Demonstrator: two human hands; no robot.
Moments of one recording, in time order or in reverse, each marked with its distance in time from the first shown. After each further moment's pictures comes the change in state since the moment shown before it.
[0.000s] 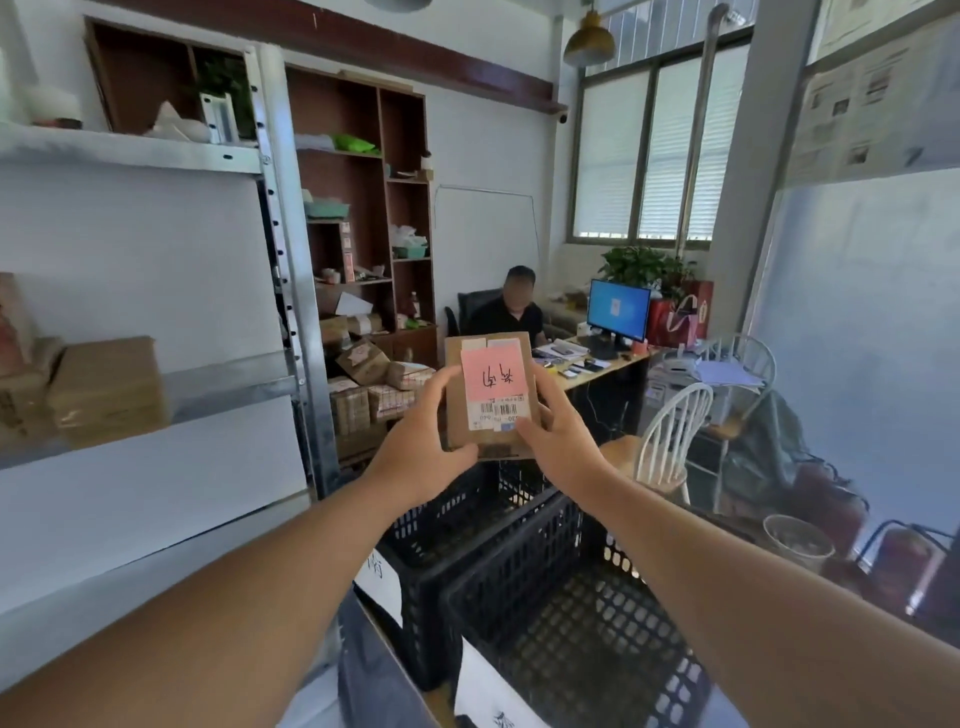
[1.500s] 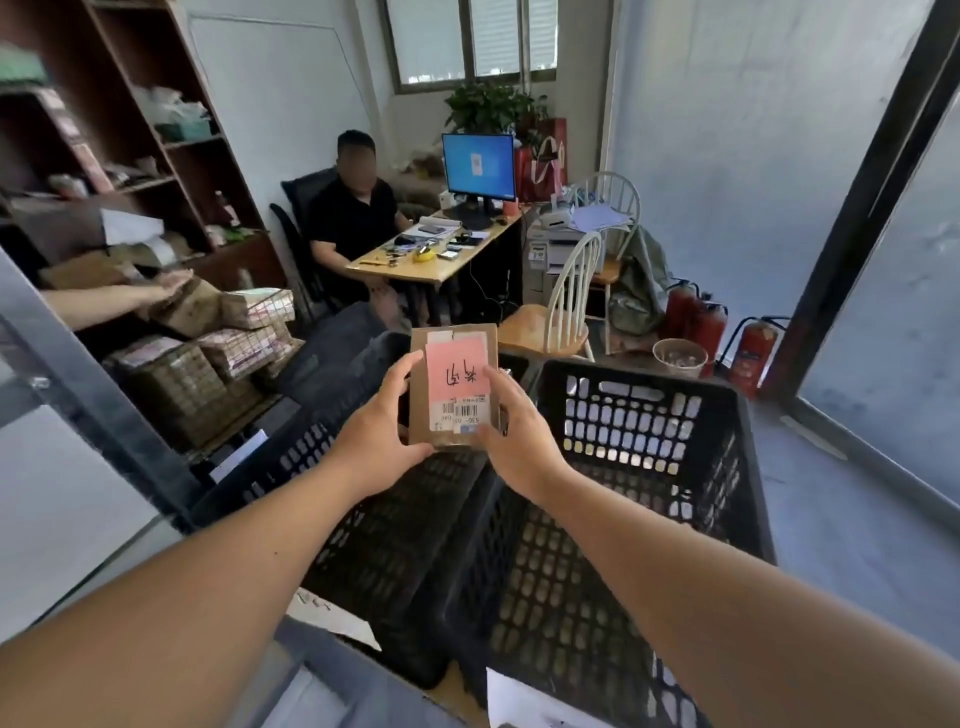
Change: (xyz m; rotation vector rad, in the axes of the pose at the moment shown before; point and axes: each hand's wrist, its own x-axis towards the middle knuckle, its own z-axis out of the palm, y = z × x) left_hand 0.134 -0.184 0.113 0.075 -0.484 0.039; right_hand 0.051 0.177 0.053 -0.281 0.296 0.319
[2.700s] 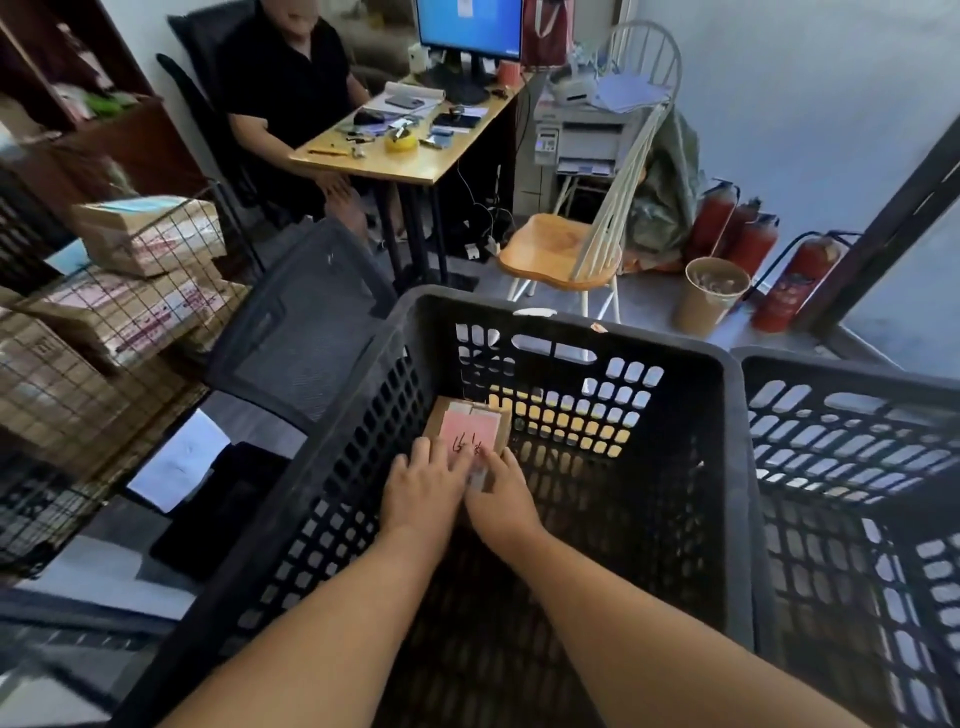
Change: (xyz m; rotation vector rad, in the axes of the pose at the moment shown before) left_hand 0.216 -0.264 0.137 0.996 -0.347 0.132; right_hand 0.213 0.169 0.257 0.101 -0.011 0.619
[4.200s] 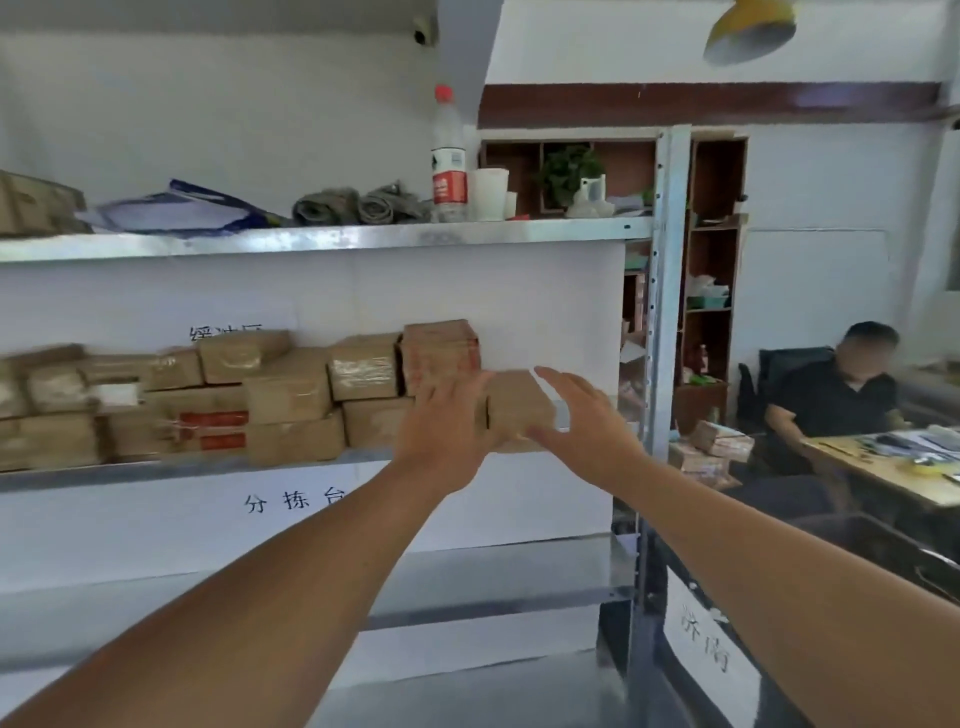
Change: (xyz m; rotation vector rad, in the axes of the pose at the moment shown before) left_hand -0.784 0.015 -0.321 -0.309 0.756 -1.133; right_hand -0.672 -0.209 -0.055 -0.366 -0.501 -1.506
